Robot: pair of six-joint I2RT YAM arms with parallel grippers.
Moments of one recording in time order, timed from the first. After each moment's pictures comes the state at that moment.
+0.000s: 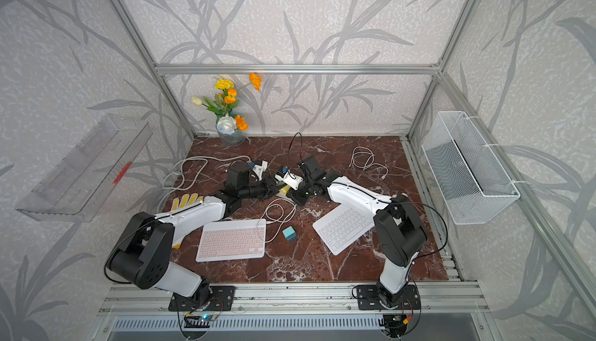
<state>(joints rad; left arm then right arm) -0.40 1.52 0.80 0.23 0.59 -1.01 0.68 1.75 1.28 -0.41 -0.38 -0.28</state>
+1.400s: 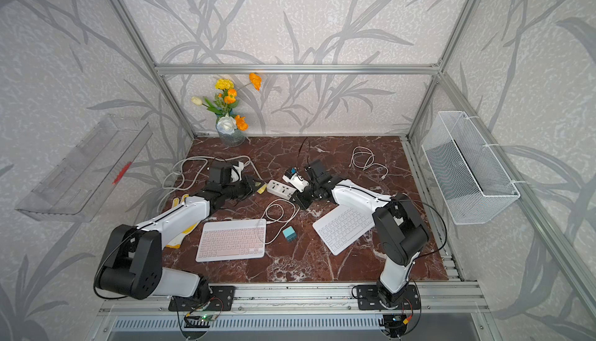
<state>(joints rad) -0.17 1.43 0.79 -0.06 0.43 -0.79 0.63 1.75 1.16 -0.33 -0.49 -0.13</state>
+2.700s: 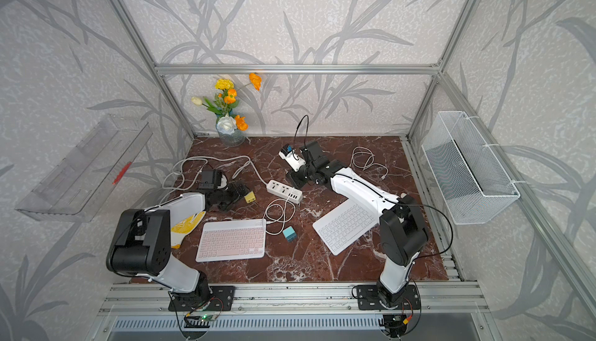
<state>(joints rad) -0.02 1.54 0.77 -0.24 0.32 -0.67 0.63 1.75 1.45 -0.41 -0.29 -0.10</state>
